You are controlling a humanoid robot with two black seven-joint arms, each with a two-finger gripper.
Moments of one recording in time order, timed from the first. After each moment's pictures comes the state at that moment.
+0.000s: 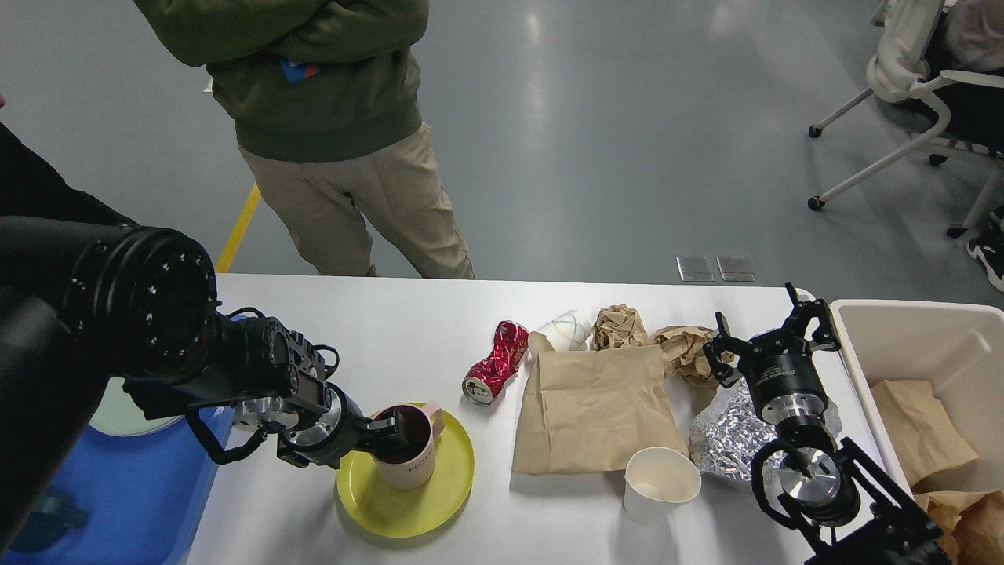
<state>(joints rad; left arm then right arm) -1.57 -0.07 1.39 -1.22 -0.36 -0.20 -0.08 0.21 -0.12 1.24 0.95 -0.23 0.15 0.35</state>
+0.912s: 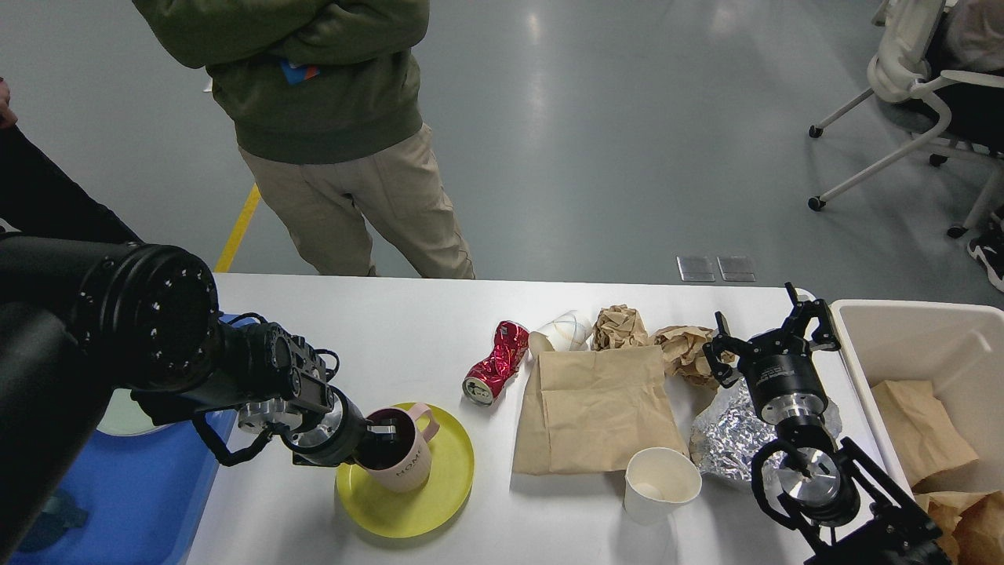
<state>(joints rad) -1.53 -0.06 1.38 -1.16 -0.37 -0.24 -0.06 0.21 -0.12 1.24 0.95 -0.23 0.15 0.35</state>
